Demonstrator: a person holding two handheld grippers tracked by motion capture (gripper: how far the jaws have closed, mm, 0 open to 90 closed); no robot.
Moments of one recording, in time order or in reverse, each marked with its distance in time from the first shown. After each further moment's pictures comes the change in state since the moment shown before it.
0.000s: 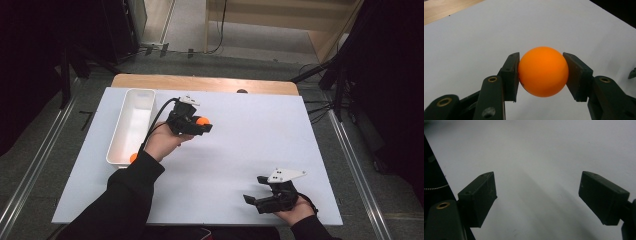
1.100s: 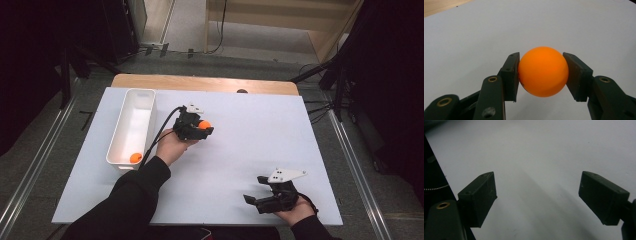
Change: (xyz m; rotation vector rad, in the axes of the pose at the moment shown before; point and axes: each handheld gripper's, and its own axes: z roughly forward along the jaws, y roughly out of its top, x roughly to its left) left arm 0.008 -0.023 0.042 -0.047 0.101 -0.023; right arm 0.000 0.000 -0.001 0.000 0.002 0.003
